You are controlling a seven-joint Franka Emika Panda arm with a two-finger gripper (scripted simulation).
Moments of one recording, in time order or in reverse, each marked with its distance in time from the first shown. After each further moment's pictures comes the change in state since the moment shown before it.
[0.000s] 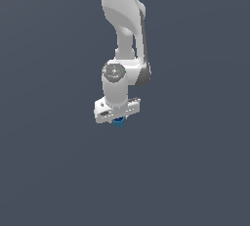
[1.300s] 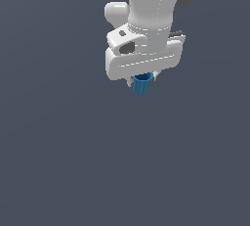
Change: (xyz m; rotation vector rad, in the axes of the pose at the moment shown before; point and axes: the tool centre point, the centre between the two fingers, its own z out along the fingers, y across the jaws) arm 0.048 -0.071 -0.270 -0.001 0.002 -0.001
